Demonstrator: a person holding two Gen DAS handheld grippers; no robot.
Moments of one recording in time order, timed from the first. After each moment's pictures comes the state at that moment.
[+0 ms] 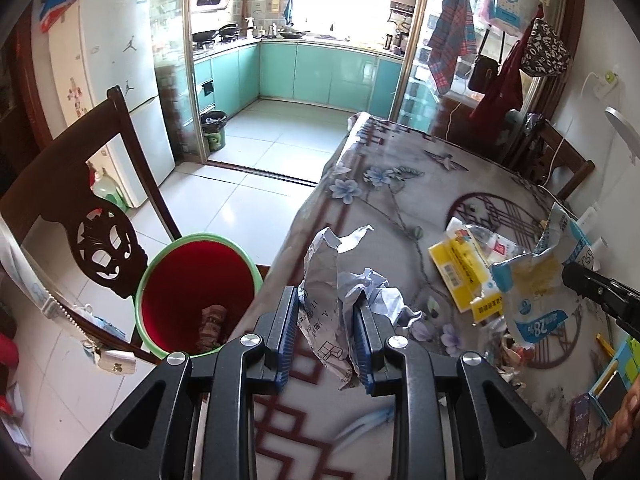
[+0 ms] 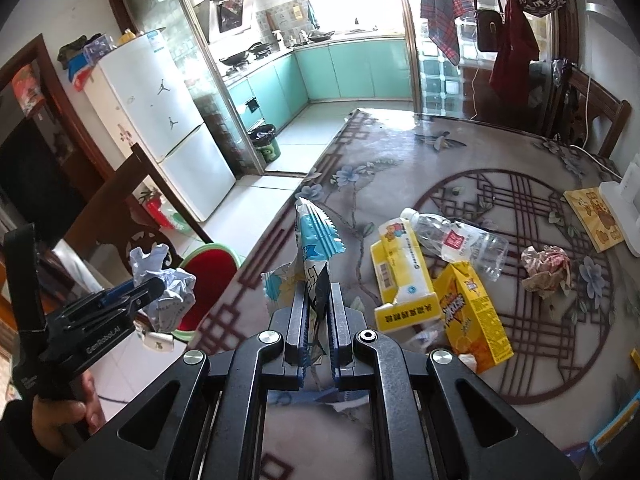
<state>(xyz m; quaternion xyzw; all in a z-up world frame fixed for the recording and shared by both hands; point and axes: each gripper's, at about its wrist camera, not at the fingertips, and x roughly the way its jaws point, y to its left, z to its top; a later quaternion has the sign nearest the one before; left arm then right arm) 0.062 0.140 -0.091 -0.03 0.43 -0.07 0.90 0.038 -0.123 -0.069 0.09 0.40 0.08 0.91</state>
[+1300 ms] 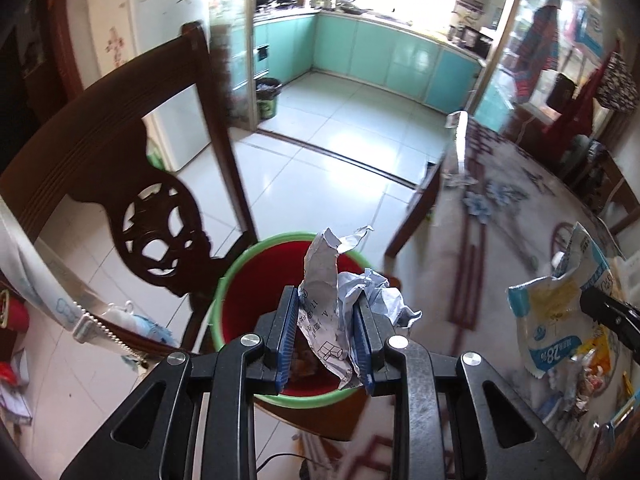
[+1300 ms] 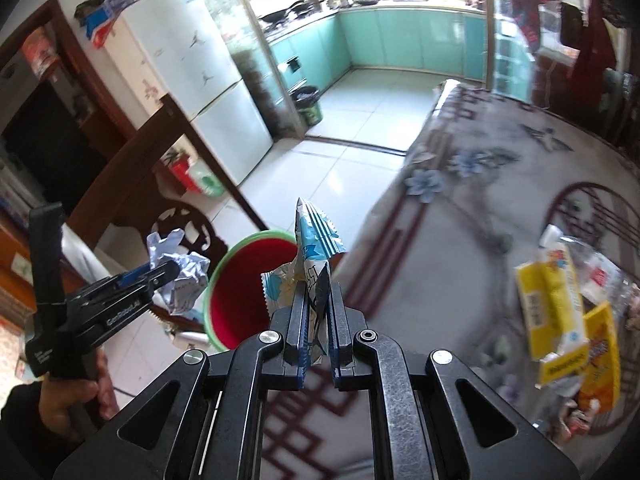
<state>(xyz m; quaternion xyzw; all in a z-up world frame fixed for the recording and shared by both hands) 0.160 0.321 -0.149 -0.06 0.48 0.01 0.88 0.135 0.034 -0.113 0.06 0.46 0.14 0.87</state>
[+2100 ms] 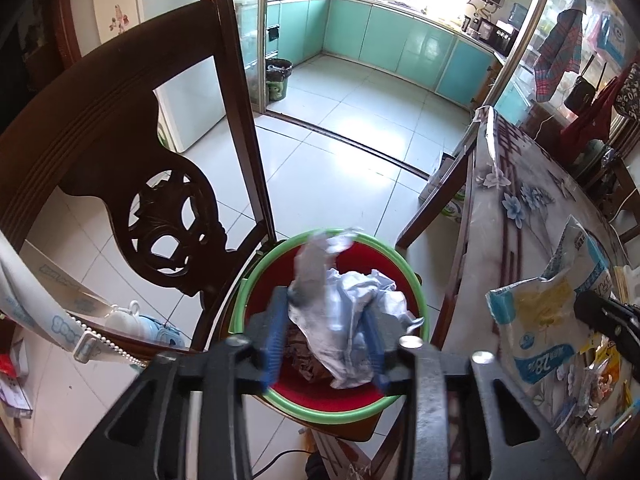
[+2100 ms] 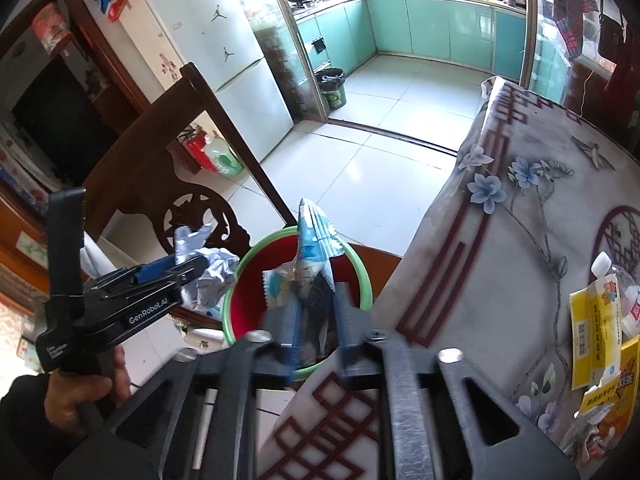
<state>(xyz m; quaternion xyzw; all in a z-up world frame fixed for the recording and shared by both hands) 0.193 0.361 -0.176 -0.08 0.50 0.01 0.86 0.164 0.087 -0.126 0.04 0.48 0.17 0.86</state>
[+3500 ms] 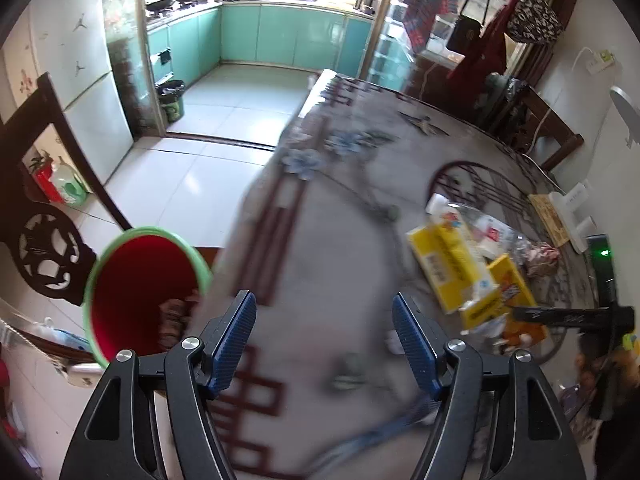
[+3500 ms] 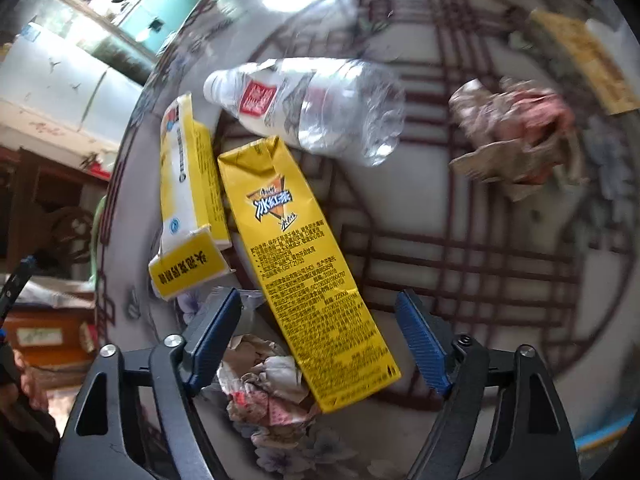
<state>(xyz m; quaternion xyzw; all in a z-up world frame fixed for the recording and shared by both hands) 0.139 0.080 -0.136 -0.02 0.49 -0.13 0.86 0.105 -0.275 -0.215 0.18 0.62 0.03 0.76</state>
